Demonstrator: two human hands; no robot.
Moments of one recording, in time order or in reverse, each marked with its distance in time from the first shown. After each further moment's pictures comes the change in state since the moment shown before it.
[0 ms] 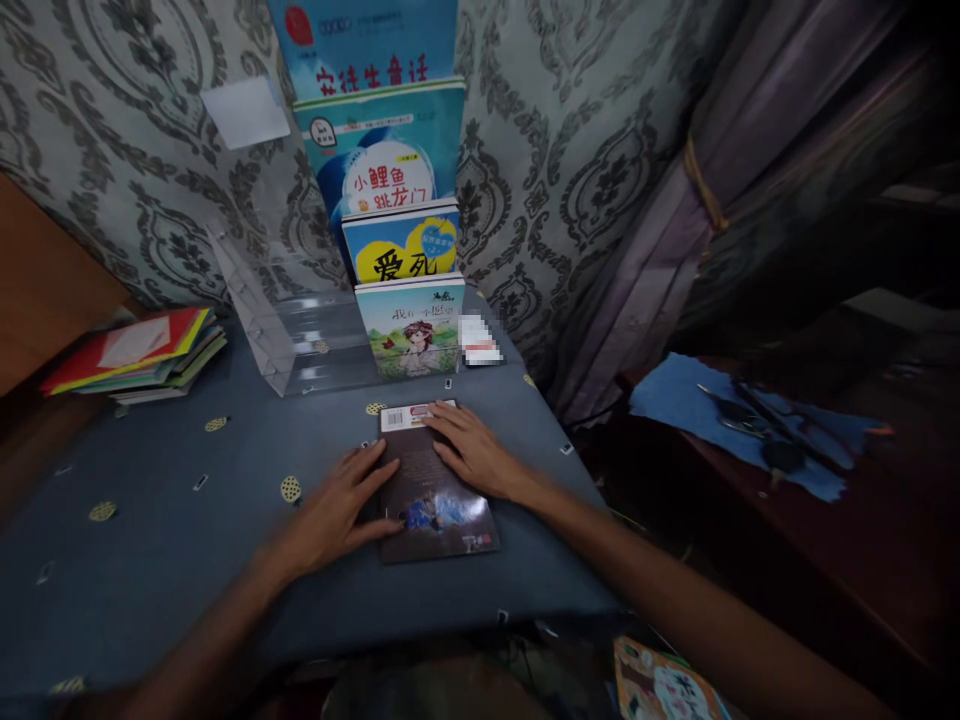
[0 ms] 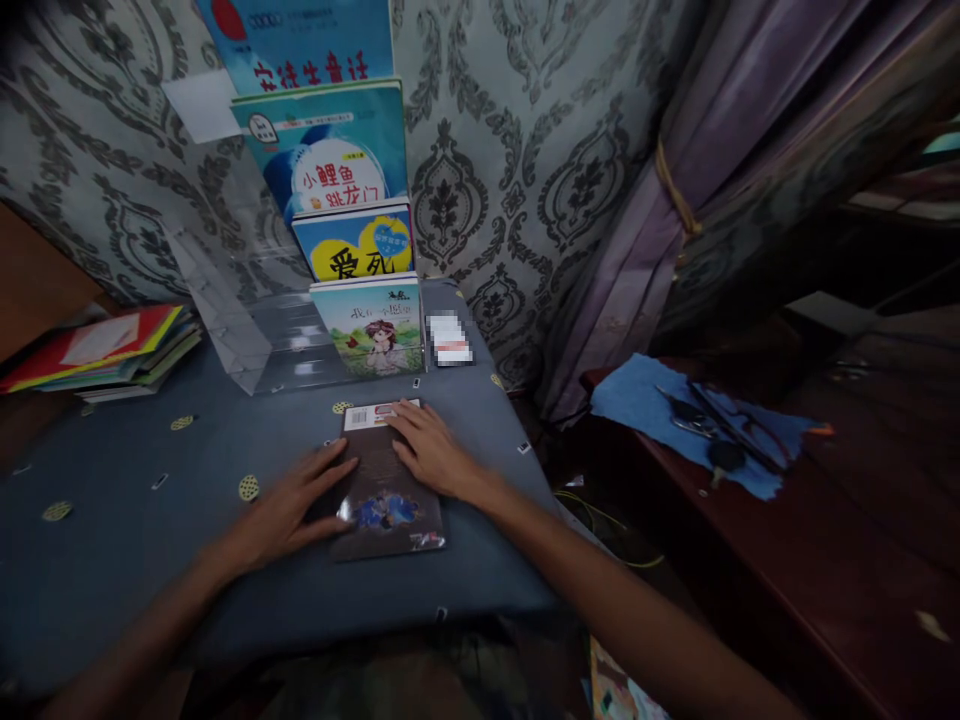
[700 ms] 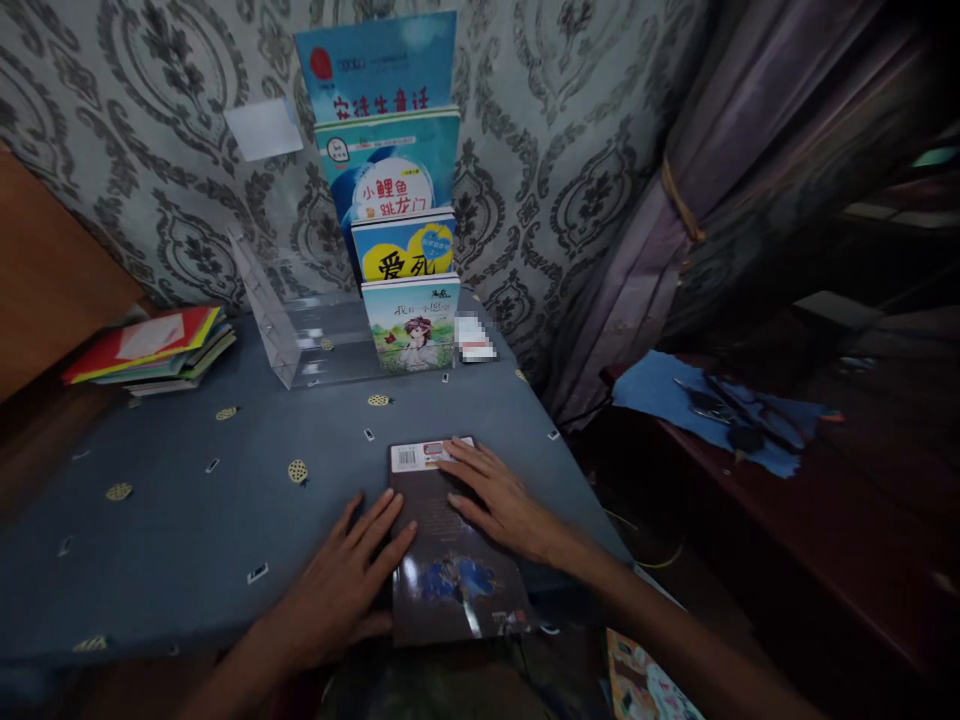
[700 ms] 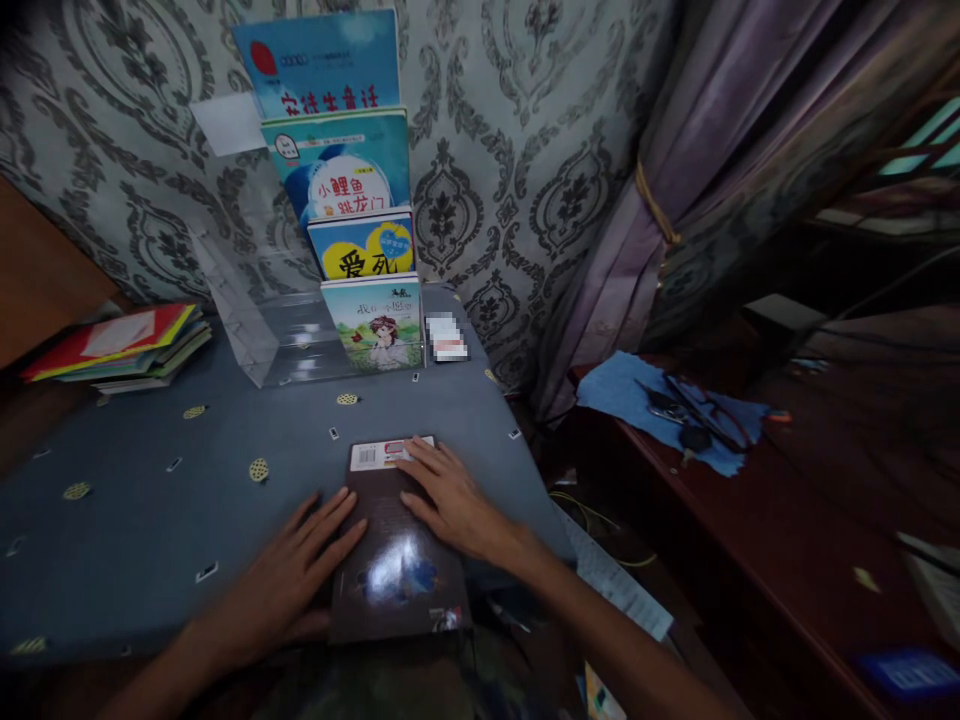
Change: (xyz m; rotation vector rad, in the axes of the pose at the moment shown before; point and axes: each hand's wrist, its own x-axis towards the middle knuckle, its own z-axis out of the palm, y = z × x) left_hand -0.063 0.070 0.016 0.216 -0.059 0.156; right_hand -0.079 -0.042 -0.004 0.081 -0.035 0.038
